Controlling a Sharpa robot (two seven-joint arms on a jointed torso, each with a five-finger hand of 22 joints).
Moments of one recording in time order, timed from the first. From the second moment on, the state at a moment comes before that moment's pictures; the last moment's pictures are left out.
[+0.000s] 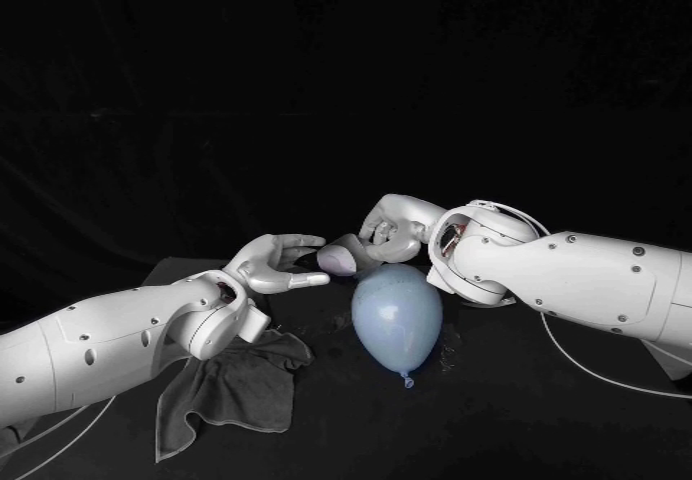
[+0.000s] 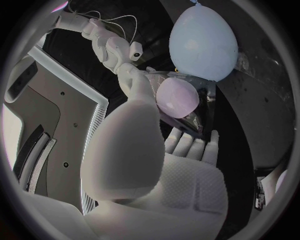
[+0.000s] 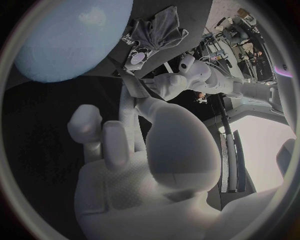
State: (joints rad) left arm 1.14 -0.88 -0.07 1.47 -0.42 -0.29 0.34; left_hand 1.54 -0.29 -0.20 0.30 0.05 0.51 0.16 0.14 0.21 0.66 0.29 0.06 0.06 0.41 0.27 0.05 0.10 0.07 0.29 0.30 0.04 0.03; right arm 1.43 -0.58 -0.18 1.45 -1.15 -0.28 -0.16; right_hand 1.29 -0.11 0.59 0.06 0.05 1.12 0.06 0.32 0.42 1.44 0.00 0.26 0.31 1.47 -0.06 1.37 1.11 0.12 1.30 0.05 1.07 1.27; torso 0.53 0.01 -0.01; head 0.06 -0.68
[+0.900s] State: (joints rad) left arm 1.14 -0.96 -0.05 1.50 -0.32 -0.37 0.41; left_hand 1.60 -0.09 0.08 0.29 0.05 0.93 0.20 0.31 0.29 1.07 0.15 0.20 0.08 0.96 0.11 0.42 0.28 0.18 0.89 0.26 0.27 0.14; right arm 1.43 -0.52 -0.17 1.29 -1.29 -0.40 -0.28; right_hand 1.29 -0.11 0.61 0.04 0.05 1.12 0.06 0.32 0.42 1.44 -0.01 0.27 0.34 1.46 -0.07 1.37 1.12 0.11 1.30 0.05 1.07 1.28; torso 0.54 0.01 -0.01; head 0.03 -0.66
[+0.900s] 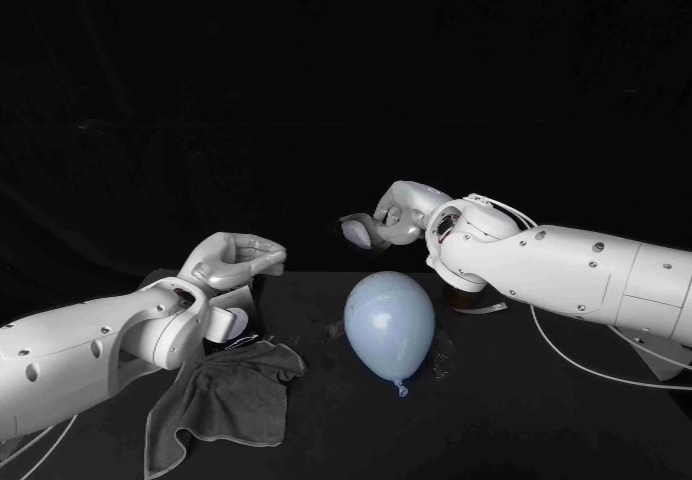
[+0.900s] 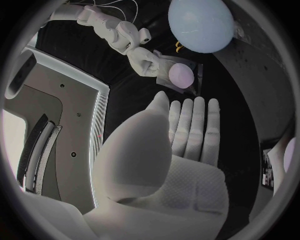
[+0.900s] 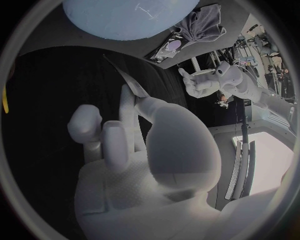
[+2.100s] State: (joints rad) left arm 1.23 -0.67 -0.05 1.44 -0.31 -0.54 0.04; left_hand 1.23 -0.30 -0.21 0.30 0.07 0.77 0.20 0.15 0.23 0.87 0.24 0.09 0.06 0.76 0.20 0.22 0.29 0.16 0.73 0.29 0.14 0.06; right arm 1.42 -0.50 -0.18 1.37 -1.47 -0.40 -0.34; right_hand 1.27 -0.12 0.64 0.03 0.04 1.11 0.06 0.34 0.42 1.44 -0.01 0.28 0.35 1.46 -0.07 1.37 1.11 0.11 1.29 0.04 1.07 1.28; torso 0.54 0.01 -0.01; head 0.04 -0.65
